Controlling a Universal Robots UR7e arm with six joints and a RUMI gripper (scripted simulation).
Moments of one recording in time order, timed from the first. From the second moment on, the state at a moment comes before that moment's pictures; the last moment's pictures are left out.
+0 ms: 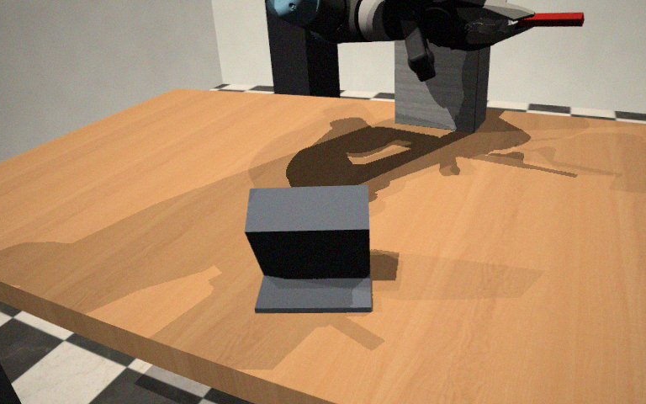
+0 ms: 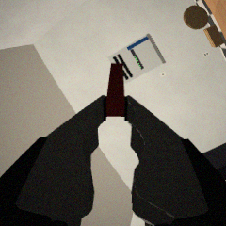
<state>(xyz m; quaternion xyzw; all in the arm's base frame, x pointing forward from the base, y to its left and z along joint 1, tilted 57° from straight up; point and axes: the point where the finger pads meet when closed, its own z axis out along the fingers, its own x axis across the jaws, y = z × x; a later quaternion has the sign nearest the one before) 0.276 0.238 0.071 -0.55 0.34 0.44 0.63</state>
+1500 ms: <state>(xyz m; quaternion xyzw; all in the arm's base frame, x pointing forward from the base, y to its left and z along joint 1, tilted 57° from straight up) 0.313 0.217 0.100 -0.43 0.41 0.48 0.65</state>
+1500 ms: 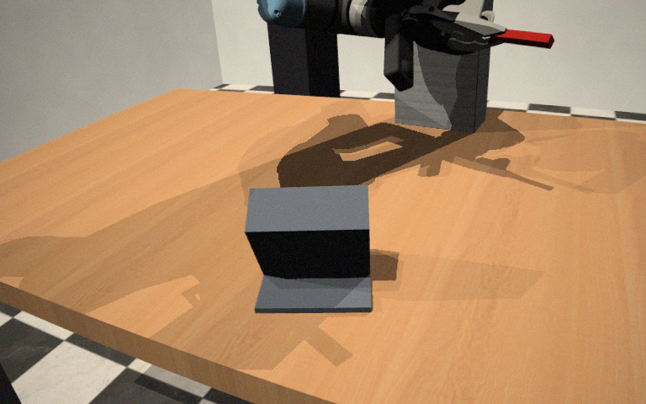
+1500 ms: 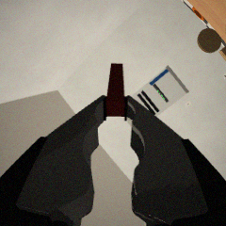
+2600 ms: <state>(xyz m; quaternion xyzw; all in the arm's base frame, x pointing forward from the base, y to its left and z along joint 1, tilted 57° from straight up) 0.342 0.194 0.118 -0.34 0.45 0.51 0.65</state>
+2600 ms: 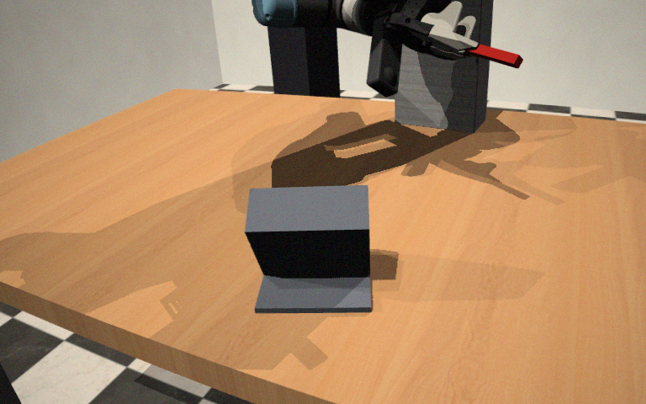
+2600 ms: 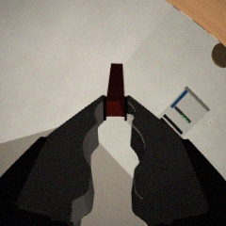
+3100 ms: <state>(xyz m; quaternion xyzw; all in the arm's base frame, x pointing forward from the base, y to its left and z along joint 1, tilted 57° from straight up) 0.356 0.182 0.124 -0.29 0.47 0.52 0.65</state>
